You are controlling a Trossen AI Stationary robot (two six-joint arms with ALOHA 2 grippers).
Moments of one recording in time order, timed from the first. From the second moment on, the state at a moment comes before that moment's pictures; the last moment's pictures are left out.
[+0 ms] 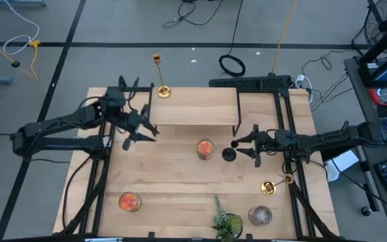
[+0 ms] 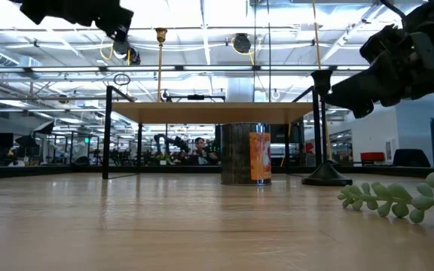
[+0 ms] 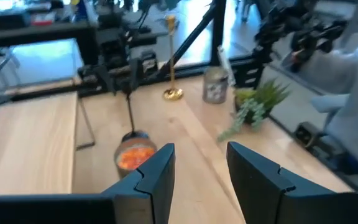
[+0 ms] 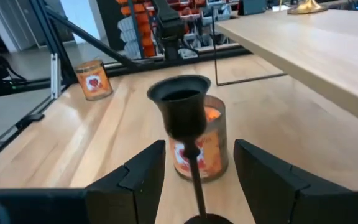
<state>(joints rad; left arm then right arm) 0.36 0.83 0.74 -0.27 0.70 0.28 0.00 0.72 0.02 0.57 0.03 0.17</state>
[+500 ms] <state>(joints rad) 0.29 0.83 0.73 -0.23 0.59 0.23 0.00 0.97 0.02 0.87 0.02 0.16</state>
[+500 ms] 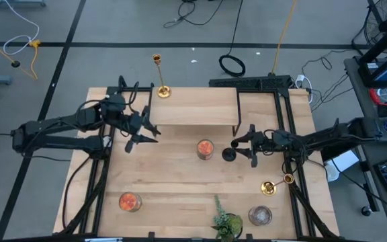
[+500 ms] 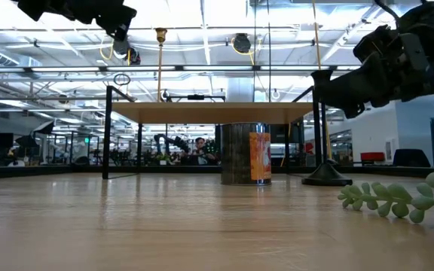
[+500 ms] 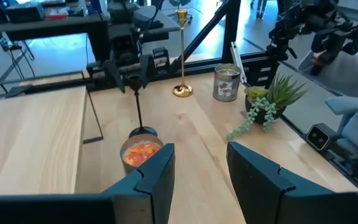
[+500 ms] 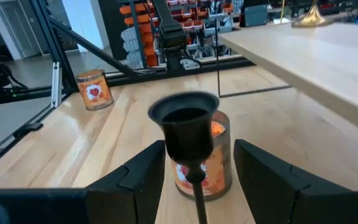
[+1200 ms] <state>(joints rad) 0.27 0.83 0.73 -0.23 0.59 0.23 0.00 1.28 0.05 1.02 0.00 0.15</state>
